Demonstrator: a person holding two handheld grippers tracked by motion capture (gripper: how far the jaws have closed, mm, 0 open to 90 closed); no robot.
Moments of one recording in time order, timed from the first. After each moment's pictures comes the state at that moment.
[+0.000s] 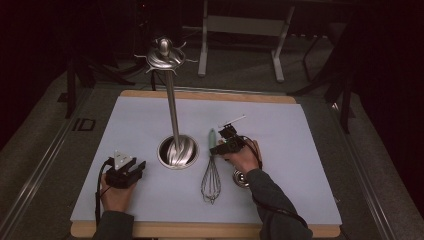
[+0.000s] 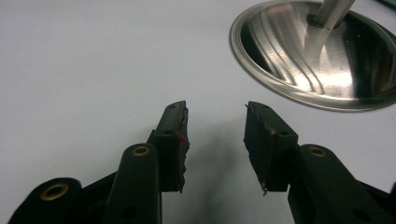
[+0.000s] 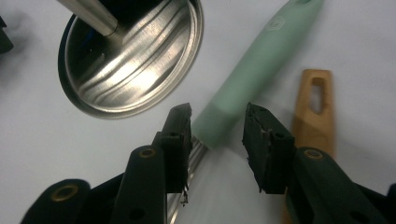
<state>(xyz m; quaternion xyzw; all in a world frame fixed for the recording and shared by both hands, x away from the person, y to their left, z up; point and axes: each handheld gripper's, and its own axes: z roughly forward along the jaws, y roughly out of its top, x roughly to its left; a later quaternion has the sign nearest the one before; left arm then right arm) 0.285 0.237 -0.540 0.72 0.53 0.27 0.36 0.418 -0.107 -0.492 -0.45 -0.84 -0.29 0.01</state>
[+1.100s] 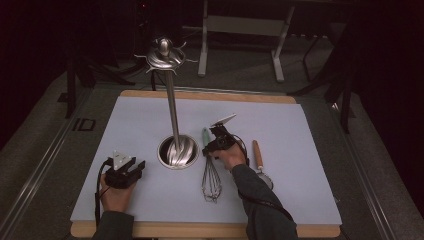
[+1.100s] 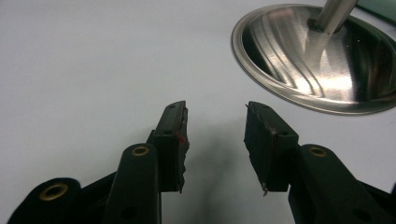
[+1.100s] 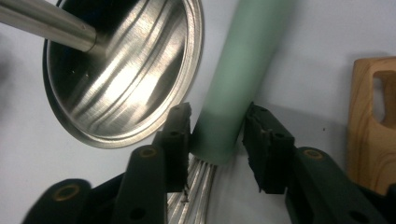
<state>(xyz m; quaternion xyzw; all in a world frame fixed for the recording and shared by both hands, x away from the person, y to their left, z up) 0.285 0.238 -0.540 0.71 0.53 0.27 0.37 0.435 -0.080 -0.508 -0.51 -0.82 -0.24 0.07</state>
